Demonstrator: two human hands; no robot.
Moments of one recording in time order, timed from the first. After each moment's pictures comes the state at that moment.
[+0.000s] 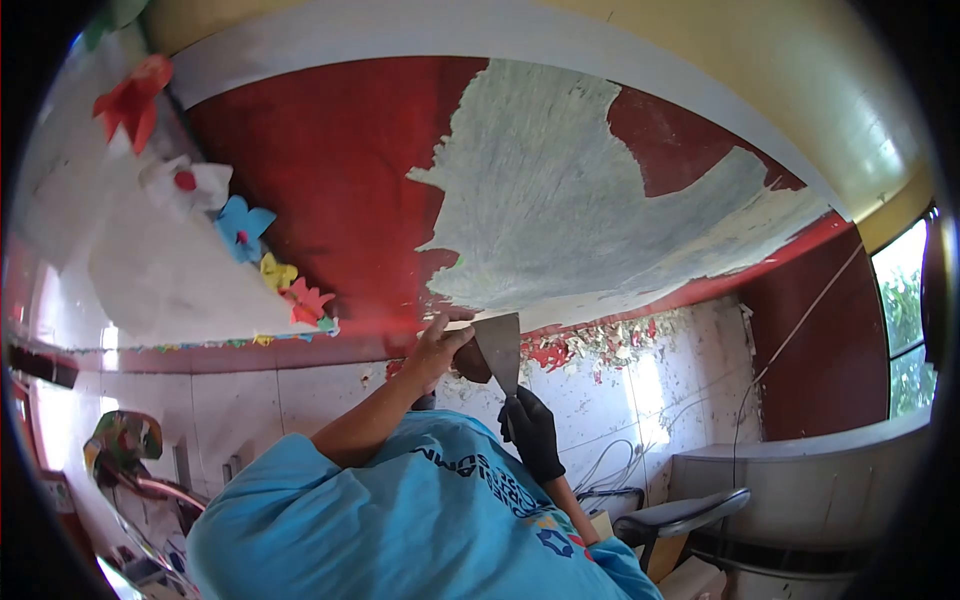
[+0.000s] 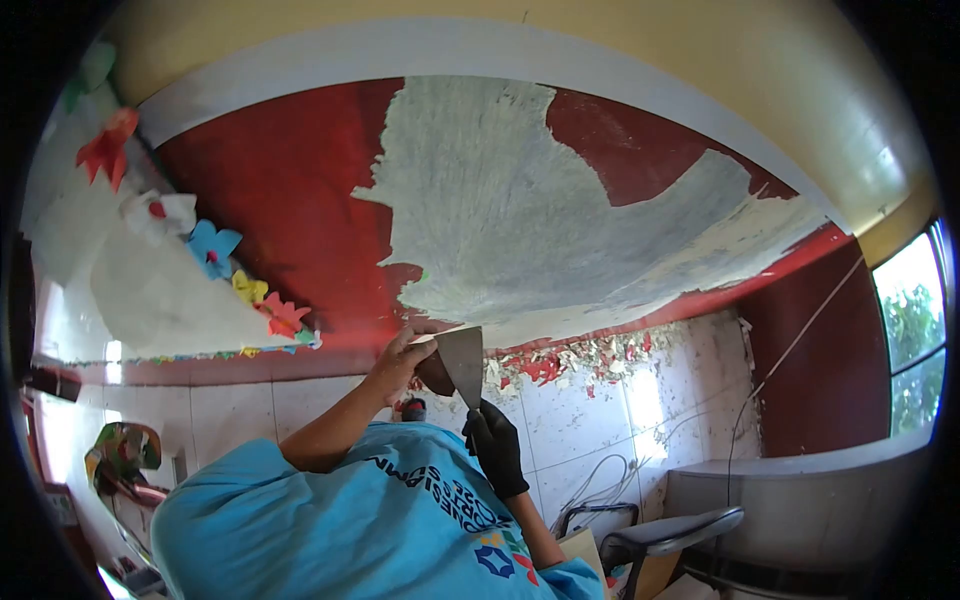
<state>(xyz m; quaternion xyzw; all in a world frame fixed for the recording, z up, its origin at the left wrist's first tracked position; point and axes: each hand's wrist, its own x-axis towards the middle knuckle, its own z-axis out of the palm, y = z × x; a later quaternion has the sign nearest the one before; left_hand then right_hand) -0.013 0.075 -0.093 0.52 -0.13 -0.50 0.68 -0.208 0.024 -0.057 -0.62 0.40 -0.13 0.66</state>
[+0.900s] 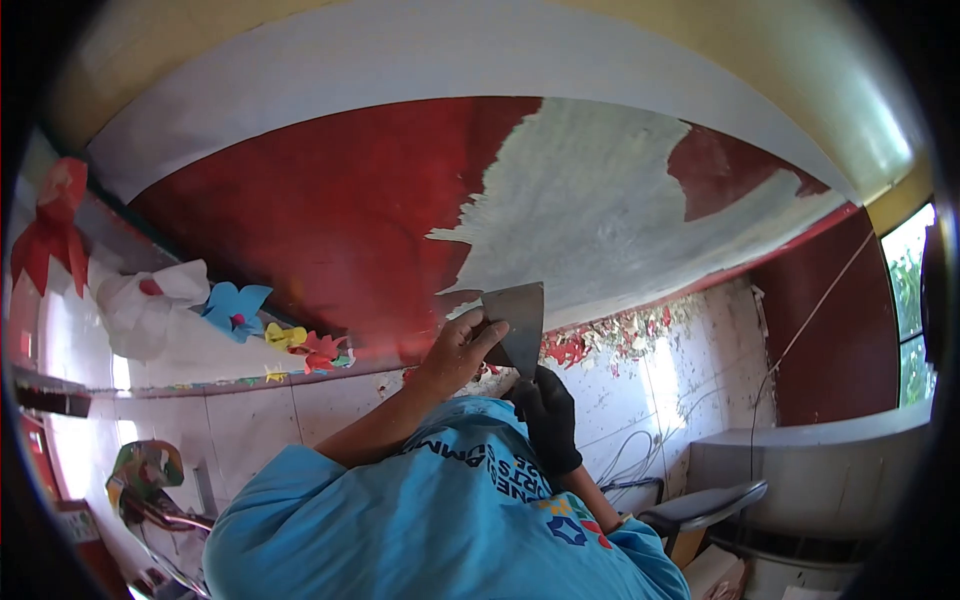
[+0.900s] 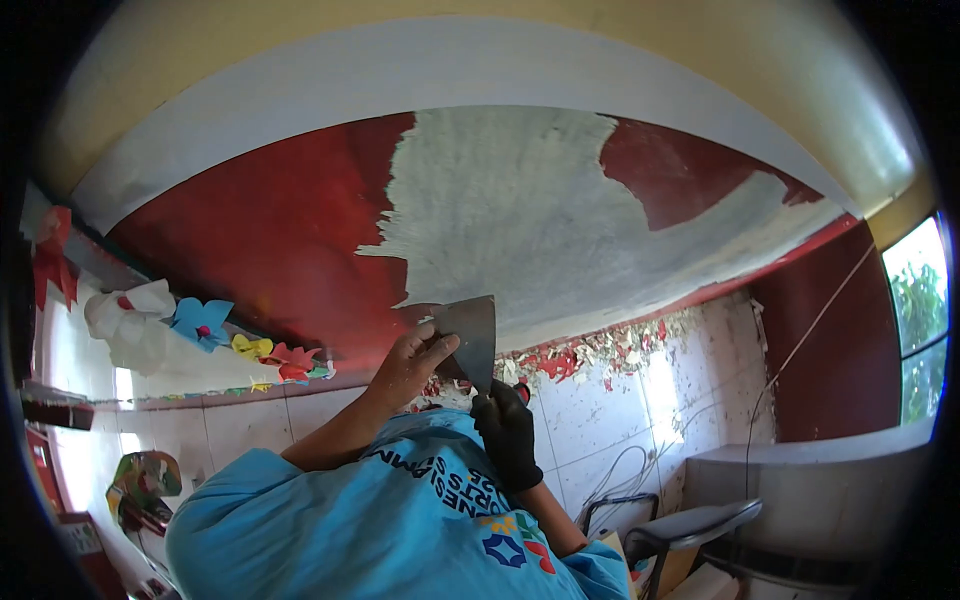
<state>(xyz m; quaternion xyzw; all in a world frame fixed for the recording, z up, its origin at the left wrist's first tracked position) 0.042 0.052 -0.033 0.56 -0.29 -0.44 0.64 -0.125 0.003 -0.027 -0.69 0.38 -0.20 0.59</state>
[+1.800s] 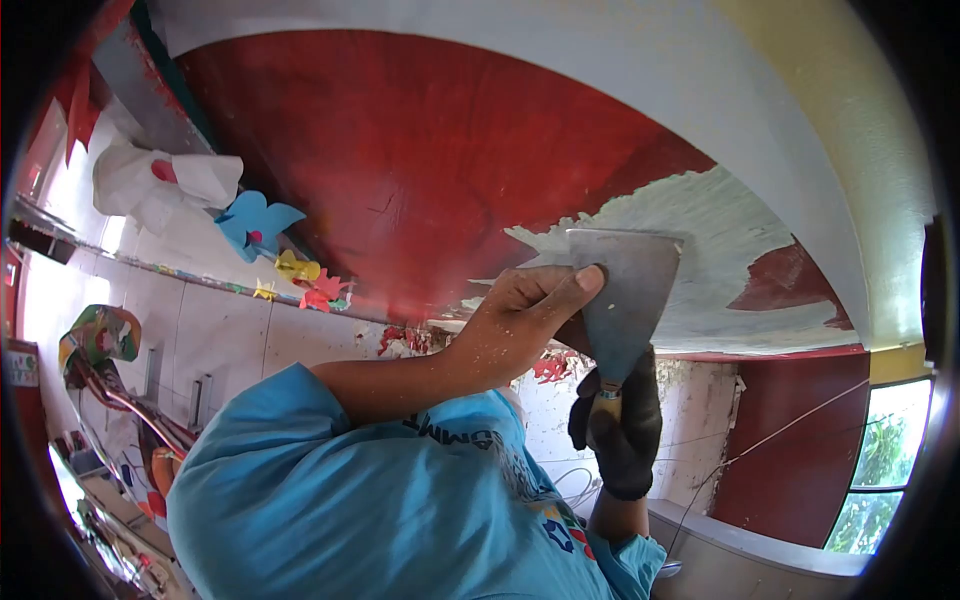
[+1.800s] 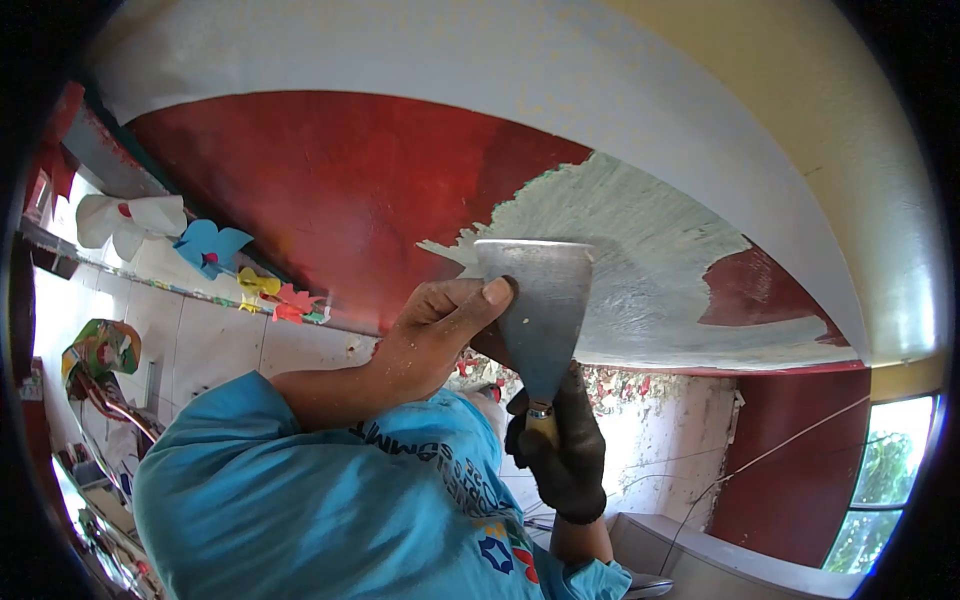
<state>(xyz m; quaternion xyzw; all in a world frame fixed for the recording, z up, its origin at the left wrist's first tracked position) 0.046 0.033 0.078 0.34 -0.24 -0.44 0.80 -0.120 -0.061 0.089 -0.69 0.12 -0.15 0.70</state>
